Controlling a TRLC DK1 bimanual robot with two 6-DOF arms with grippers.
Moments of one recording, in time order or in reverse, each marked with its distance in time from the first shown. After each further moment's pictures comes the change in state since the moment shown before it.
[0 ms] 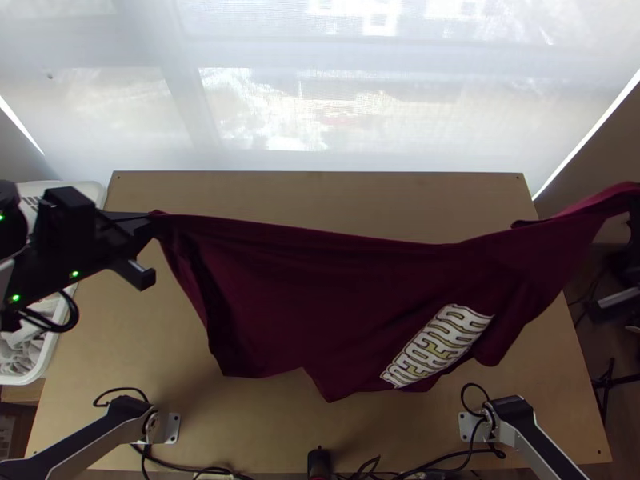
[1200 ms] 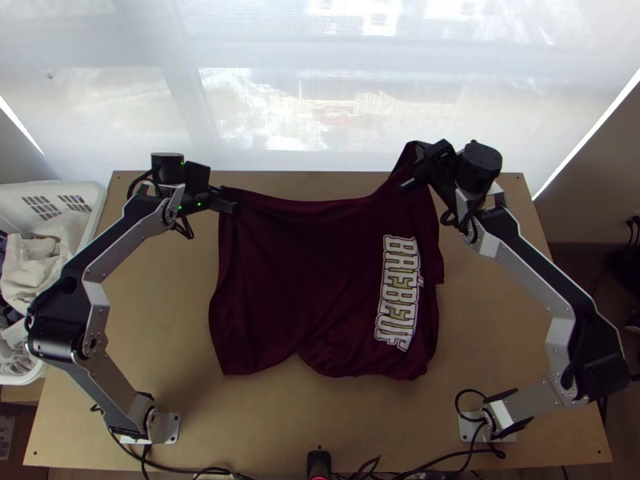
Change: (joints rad) left arm 0.144 0.745 -0.331 0.878 -0.031 -0.010; right arm 0.101 0.850 -0.383 0.858 0.158 0.059
